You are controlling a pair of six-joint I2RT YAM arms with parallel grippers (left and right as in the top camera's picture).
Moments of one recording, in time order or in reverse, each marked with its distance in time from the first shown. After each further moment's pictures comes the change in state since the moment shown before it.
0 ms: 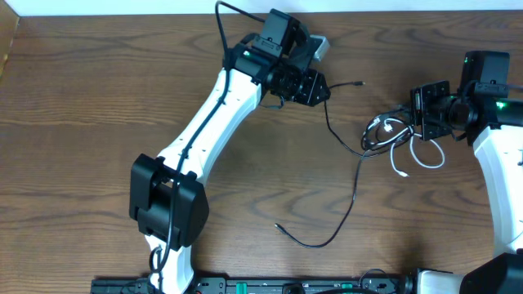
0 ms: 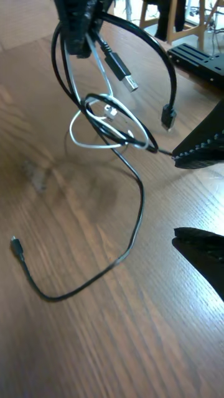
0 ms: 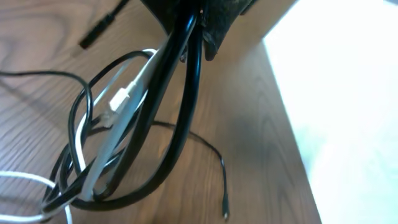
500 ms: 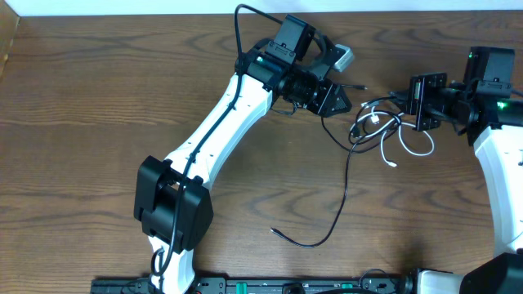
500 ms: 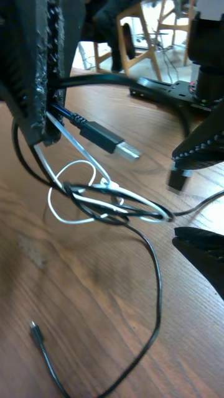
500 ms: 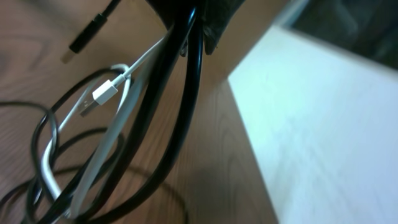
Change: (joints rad) left arm -0.048 0.001 0.000 0.024 0.184 0.146; right arm -0.004 0.000 0.000 0.104 -0.235 0.113
